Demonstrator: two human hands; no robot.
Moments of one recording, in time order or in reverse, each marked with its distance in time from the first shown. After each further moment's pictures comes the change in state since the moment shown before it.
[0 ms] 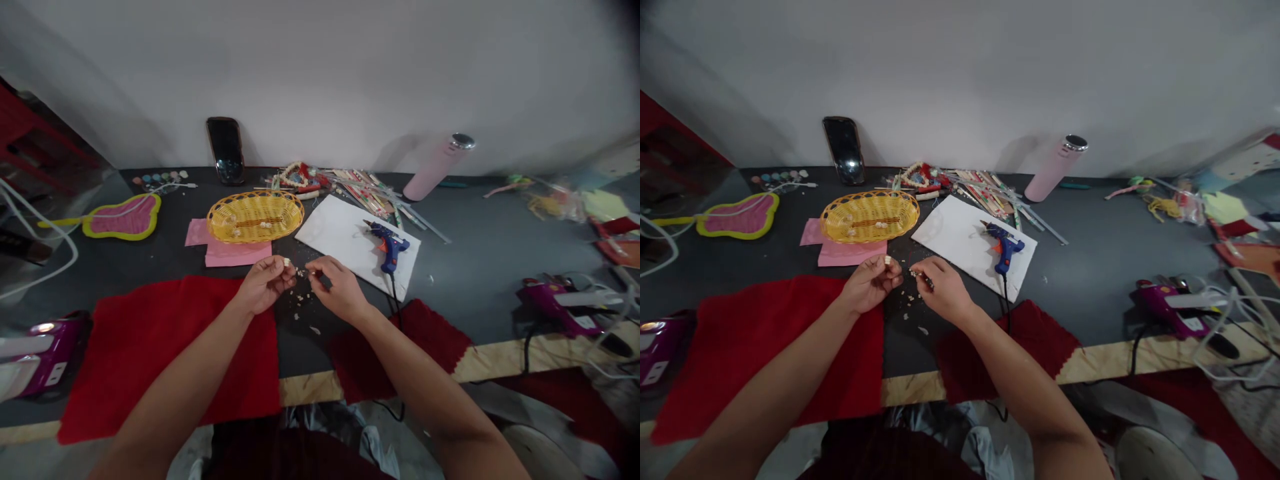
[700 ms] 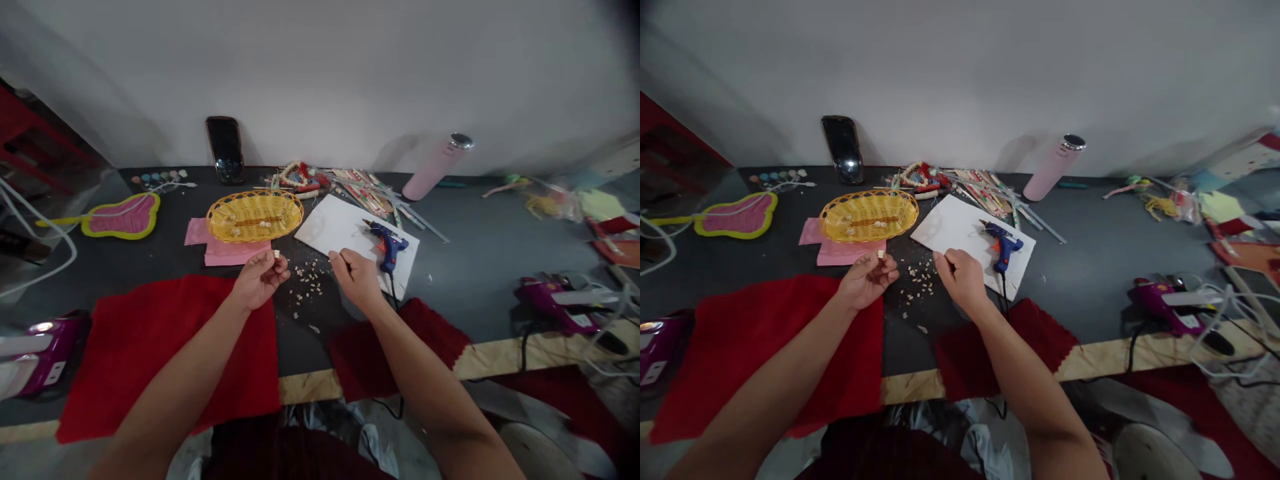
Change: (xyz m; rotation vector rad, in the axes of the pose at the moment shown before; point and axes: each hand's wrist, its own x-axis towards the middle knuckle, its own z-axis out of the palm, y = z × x) left_hand 0.003 0.002 -0.012 -0.092 0.005 0.053; right_hand 0.006 0.007 -0.028 -0.235 0.052 0.293
